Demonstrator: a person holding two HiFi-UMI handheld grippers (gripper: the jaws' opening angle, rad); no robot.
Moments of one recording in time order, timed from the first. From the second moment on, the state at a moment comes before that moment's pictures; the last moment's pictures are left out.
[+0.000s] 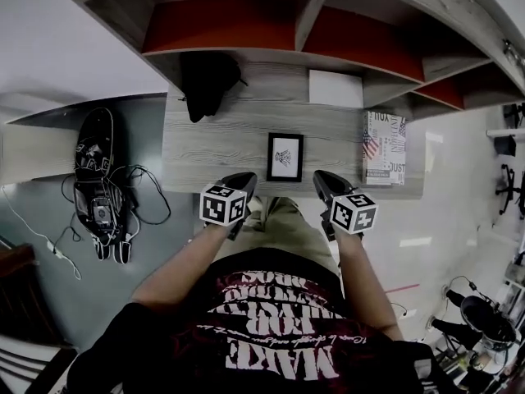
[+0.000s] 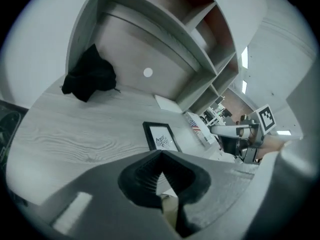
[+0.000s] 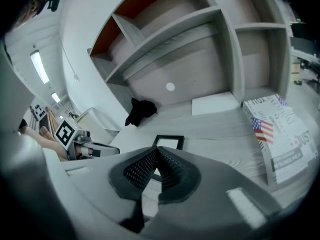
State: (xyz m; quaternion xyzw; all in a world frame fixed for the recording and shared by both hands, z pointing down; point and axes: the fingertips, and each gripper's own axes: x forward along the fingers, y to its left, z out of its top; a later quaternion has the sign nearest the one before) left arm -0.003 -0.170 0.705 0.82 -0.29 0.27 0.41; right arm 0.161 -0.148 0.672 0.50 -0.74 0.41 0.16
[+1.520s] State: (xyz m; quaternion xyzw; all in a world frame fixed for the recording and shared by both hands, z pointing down) left arm 0.040 -0.190 0.769 0.79 -0.29 0.33 0.44; right arm 0.132 -0.174 0.777 0.41 -0.72 0.46 0.32
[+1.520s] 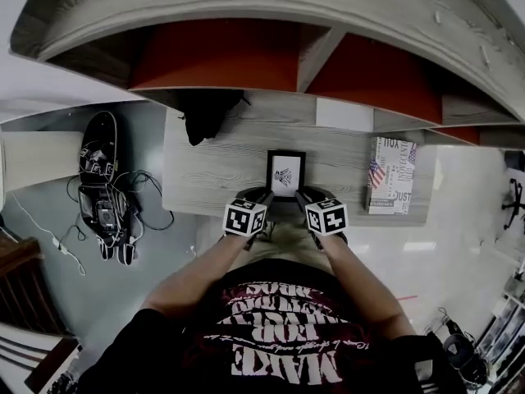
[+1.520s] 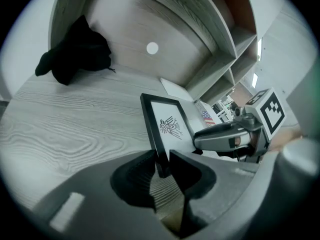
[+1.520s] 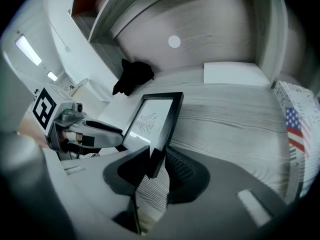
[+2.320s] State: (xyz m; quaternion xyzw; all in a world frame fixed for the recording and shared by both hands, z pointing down) left arm -0.019 -0.247 0.635 0.83 -0.37 0.22 0.36; right arm 0.074 -0.240 0.636 0.40 -0.80 0.35 0.27
